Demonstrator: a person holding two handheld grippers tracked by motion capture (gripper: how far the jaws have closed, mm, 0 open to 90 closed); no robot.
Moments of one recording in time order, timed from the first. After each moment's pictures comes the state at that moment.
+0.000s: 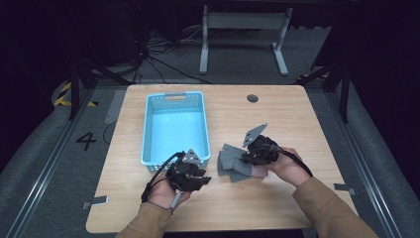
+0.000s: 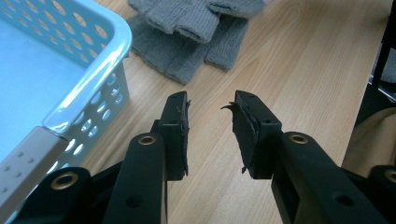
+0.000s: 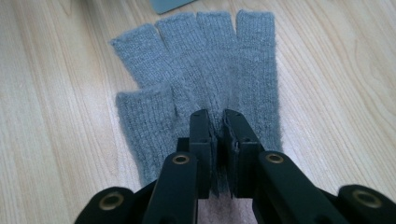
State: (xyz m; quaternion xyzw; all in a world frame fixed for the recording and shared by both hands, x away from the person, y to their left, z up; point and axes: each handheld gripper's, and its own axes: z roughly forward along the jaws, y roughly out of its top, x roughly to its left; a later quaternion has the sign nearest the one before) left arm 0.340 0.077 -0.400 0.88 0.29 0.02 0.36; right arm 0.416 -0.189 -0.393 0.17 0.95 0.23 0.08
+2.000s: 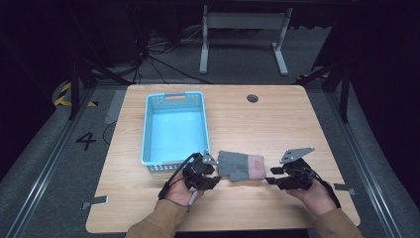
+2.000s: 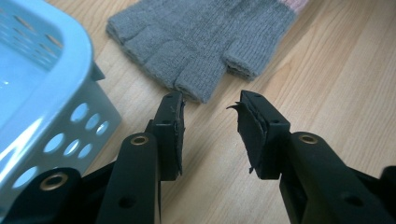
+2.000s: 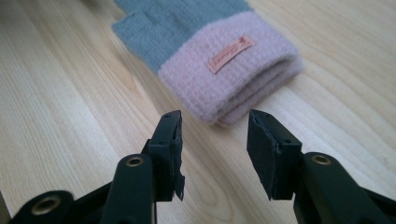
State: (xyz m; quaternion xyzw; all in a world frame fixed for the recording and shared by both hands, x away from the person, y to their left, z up) left arm 0.355 0.035 -0.429 0.89 0.30 0.05 0.33; right arm 0.347 -0.277 -0.415 0.33 0.89 0.30 0.08
